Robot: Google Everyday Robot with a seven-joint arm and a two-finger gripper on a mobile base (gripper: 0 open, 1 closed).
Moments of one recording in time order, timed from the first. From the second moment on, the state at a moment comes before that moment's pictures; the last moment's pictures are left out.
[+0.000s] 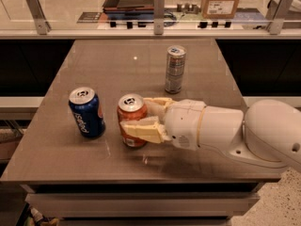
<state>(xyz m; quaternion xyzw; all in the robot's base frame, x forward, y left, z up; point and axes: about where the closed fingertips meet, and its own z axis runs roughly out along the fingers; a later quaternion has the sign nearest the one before) 0.440 0.026 0.885 -0.43 0.66 0.31 0.53</state>
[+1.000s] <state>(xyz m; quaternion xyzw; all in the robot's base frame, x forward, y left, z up) 0.439 0.031 0.886 -0.43 0.66 0.31 0.53</state>
